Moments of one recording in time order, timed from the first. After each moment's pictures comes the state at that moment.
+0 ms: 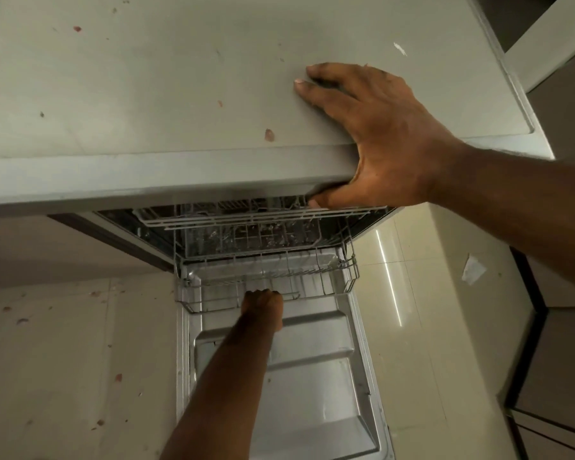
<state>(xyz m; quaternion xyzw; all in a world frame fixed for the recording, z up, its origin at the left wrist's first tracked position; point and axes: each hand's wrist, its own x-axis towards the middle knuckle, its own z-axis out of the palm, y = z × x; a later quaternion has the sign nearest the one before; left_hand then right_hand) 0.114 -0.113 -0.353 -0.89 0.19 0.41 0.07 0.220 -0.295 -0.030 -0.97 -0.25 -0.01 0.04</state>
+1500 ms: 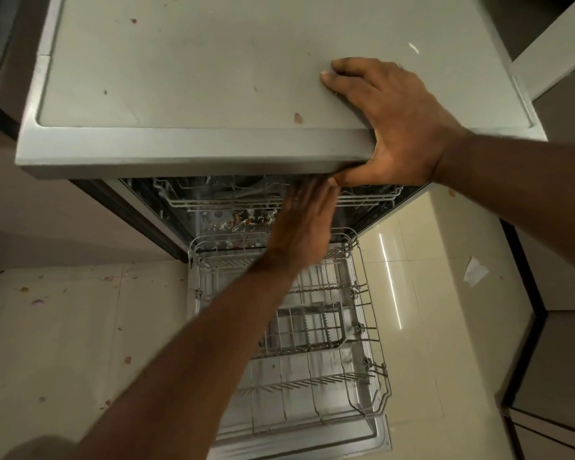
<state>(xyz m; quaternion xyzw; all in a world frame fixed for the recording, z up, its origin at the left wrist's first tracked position) 0.171 -0.133 -0.220 -0.94 0.30 -0.09 -0.13 0.222 -0.294 -0.033 -0.96 -0.27 -0.04 0.02</state>
